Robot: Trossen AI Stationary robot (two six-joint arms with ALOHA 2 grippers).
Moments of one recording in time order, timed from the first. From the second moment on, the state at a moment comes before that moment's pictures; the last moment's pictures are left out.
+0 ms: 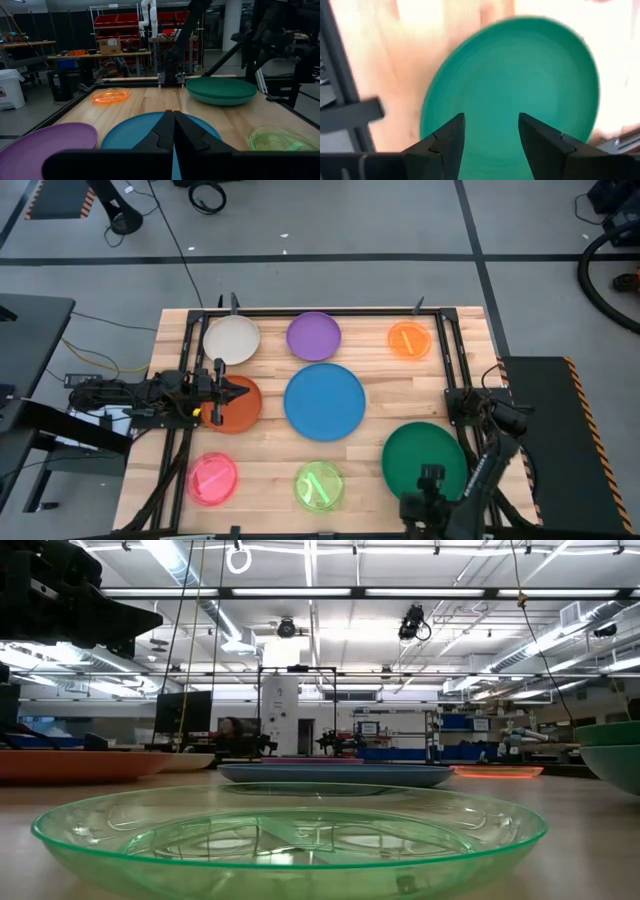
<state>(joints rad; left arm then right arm) -0.04 0.01 0.01 0.06 -0.12 0.04 1.00 2.07 1.80 -1.57 0.25 1.16</state>
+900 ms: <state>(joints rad) -0.04 0.01 0.01 0.06 -0.12 0.04 0.73 1.60 0.97 -0.86 0.22 1.12</state>
